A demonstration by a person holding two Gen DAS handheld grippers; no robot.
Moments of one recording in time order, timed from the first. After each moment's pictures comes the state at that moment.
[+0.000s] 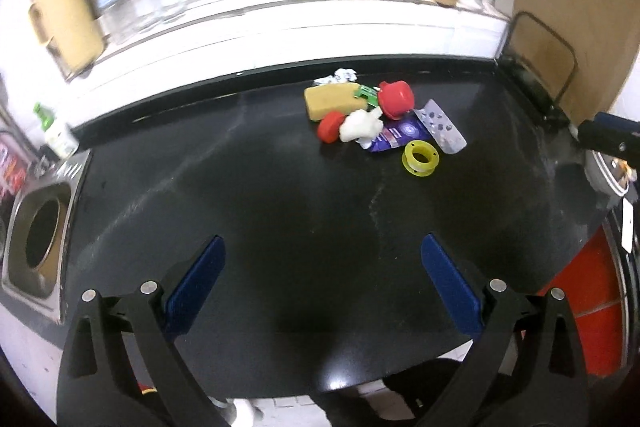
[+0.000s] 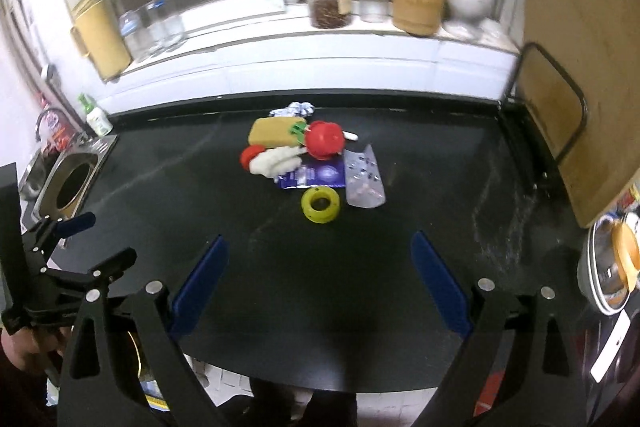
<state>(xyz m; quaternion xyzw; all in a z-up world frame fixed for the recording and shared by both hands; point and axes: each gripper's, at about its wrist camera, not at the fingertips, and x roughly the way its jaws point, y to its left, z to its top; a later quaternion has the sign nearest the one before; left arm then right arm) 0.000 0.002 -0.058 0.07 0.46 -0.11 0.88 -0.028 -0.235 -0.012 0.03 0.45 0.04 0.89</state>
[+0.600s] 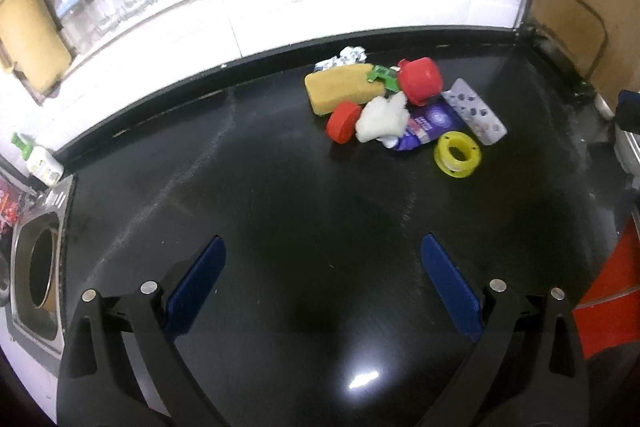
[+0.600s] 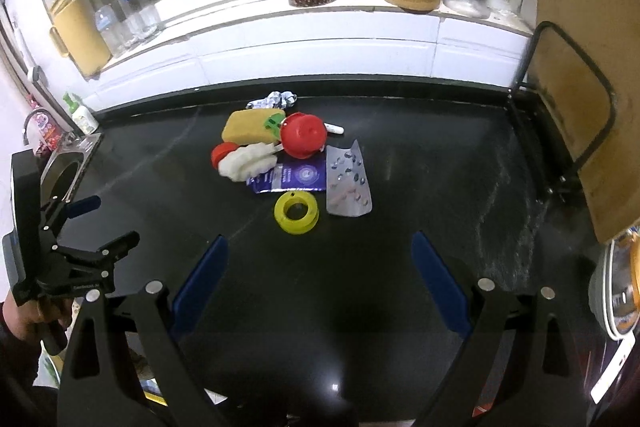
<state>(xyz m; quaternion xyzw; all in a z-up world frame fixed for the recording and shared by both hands) 0.075 -0.005 -0.112 0.11 0.49 -0.12 0.86 0.035 -0.264 -0.053 0.03 0.47 0.05 0.88</state>
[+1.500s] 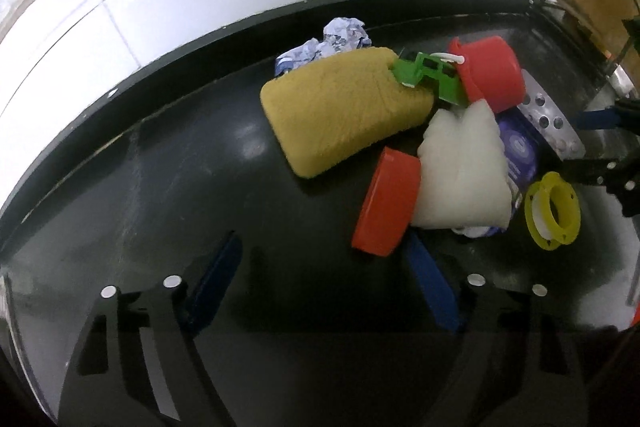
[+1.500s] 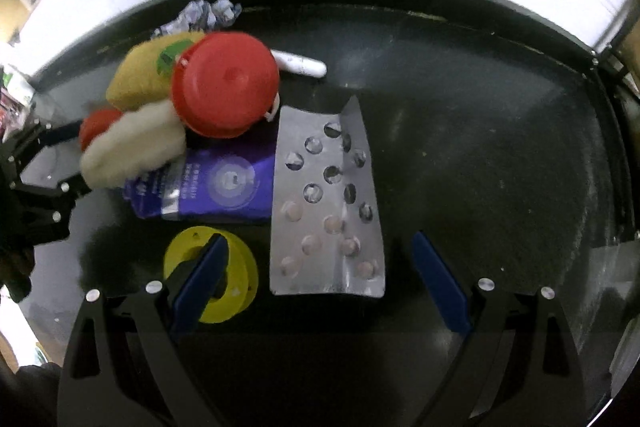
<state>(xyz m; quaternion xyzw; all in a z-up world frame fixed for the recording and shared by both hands) 0.237 -0.037 -0.222 0.15 0.51 -0.21 0.82 0.190 -0.264 -0.219 0.01 0.59 0.04 0.80</state>
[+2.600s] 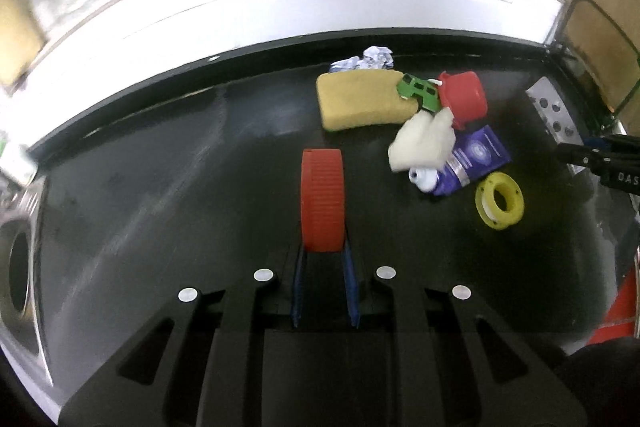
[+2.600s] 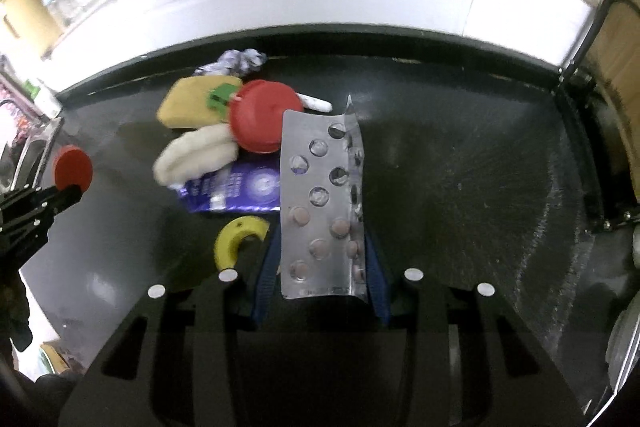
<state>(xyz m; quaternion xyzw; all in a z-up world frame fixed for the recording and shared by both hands) 0.143 0.002 -0.144 0.07 0.51 -0.11 0.85 0.138 -0.270 -0.150 0.02 0.53 0.06 0.84</state>
